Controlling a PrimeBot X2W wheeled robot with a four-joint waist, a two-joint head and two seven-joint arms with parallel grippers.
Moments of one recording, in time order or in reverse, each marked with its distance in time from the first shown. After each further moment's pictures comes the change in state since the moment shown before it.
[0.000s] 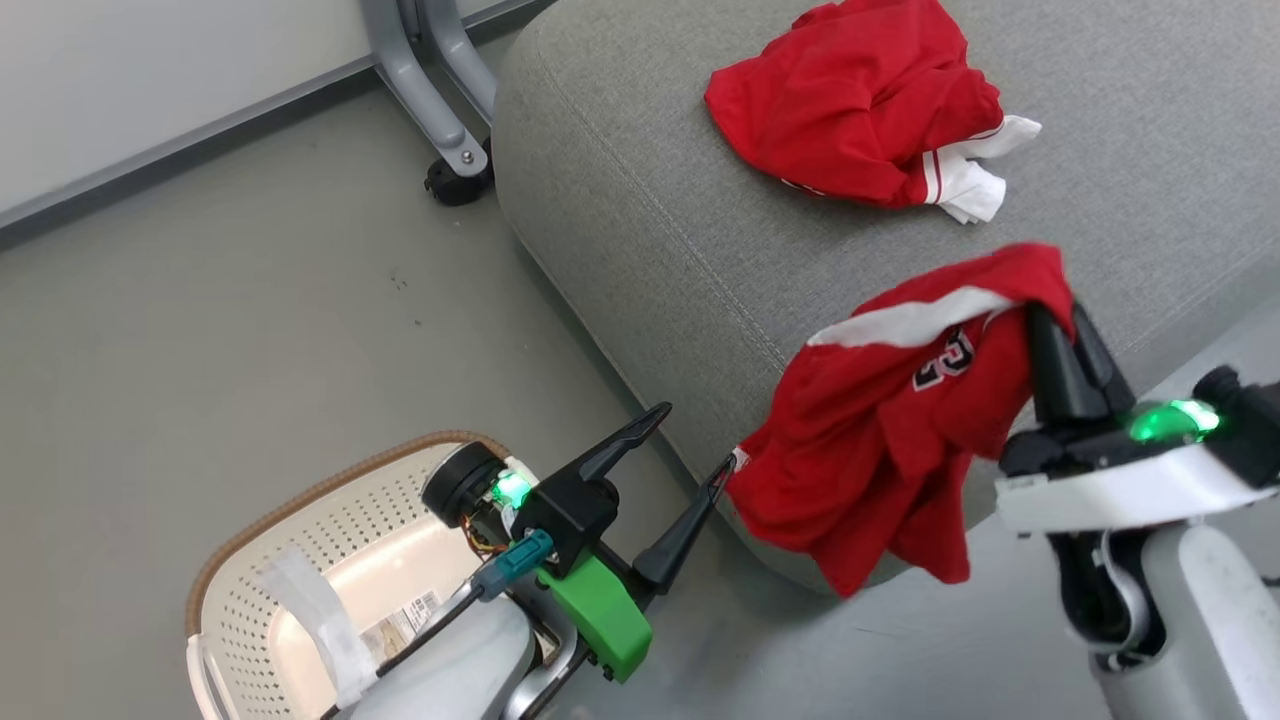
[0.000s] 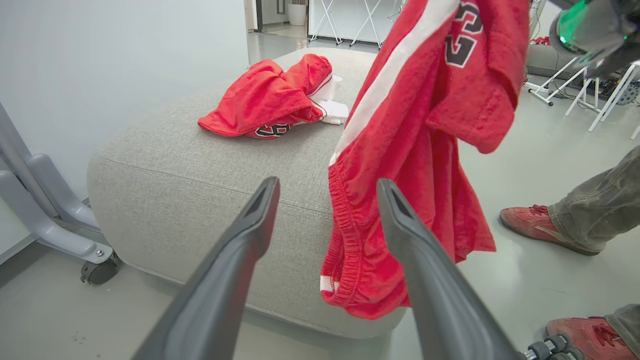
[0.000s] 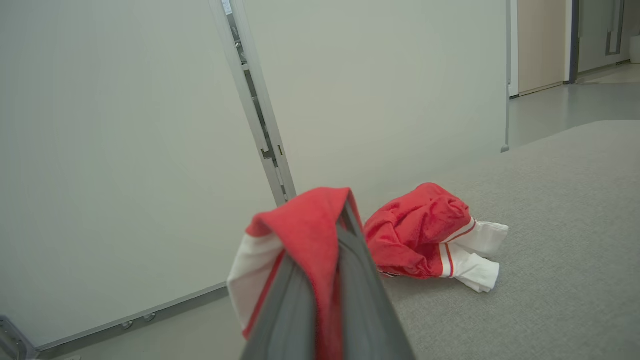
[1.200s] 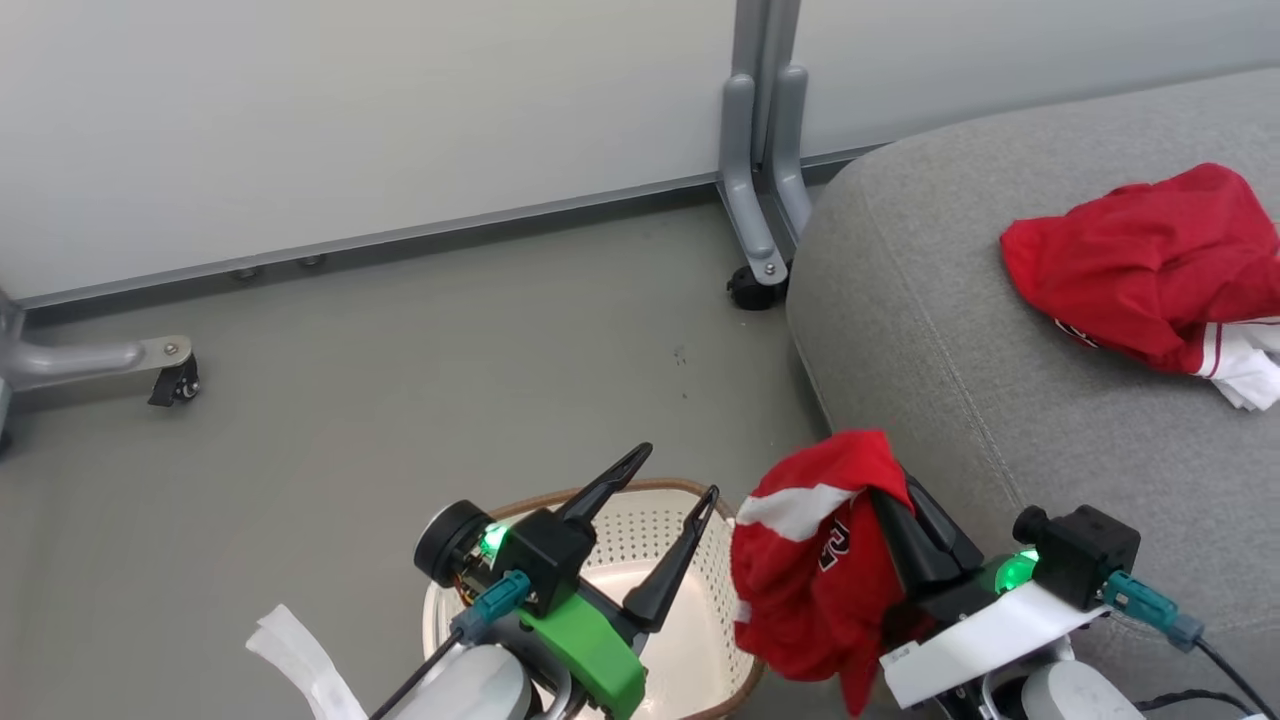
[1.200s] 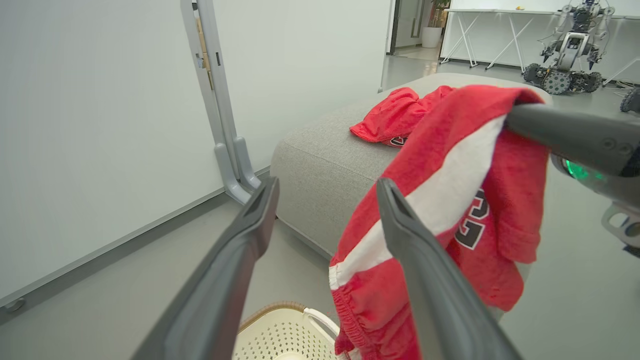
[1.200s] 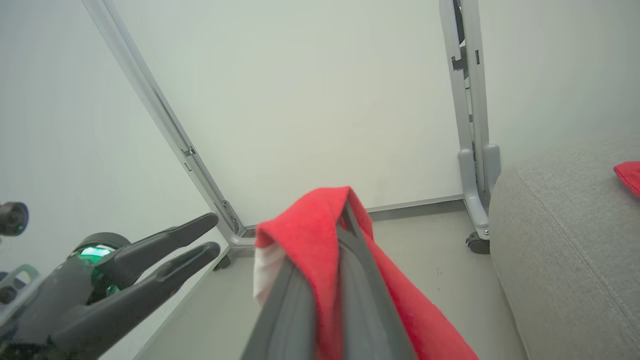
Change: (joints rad) left arm 0.110 -0.023 0.062 -0.003 -0.026 0.009 -0.021; right arm 0.120 -0.014 0.245 0.108 0.030 0.000 0.000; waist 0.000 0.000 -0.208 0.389
